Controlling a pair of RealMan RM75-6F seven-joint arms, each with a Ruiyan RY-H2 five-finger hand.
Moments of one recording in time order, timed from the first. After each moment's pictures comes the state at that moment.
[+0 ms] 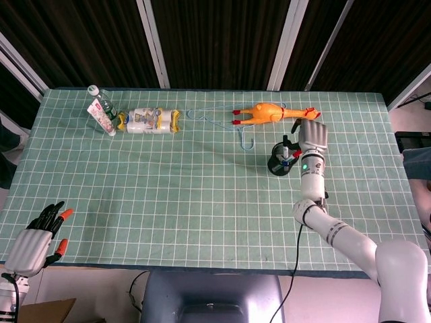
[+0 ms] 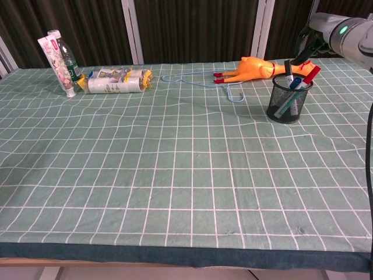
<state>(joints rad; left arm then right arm) -0.15 -1.12 0.02 -1.58 1.56 1.40 0.09 0.96 -1.67 0.49 -0.90 -0.43 0.86 -0.59</state>
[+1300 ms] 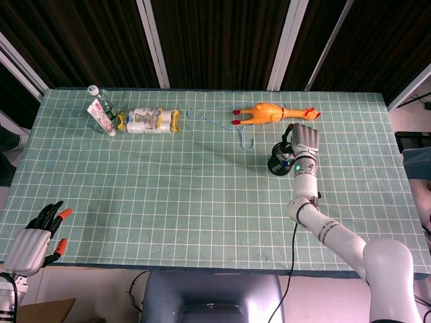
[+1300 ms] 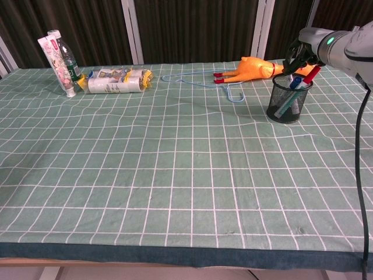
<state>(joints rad) -0.15 -1.12 0.02 -1.58 1.56 1.39 0.07 0.99 -1.72 0.49 -0.82 -0.38 0.78 -0.58</state>
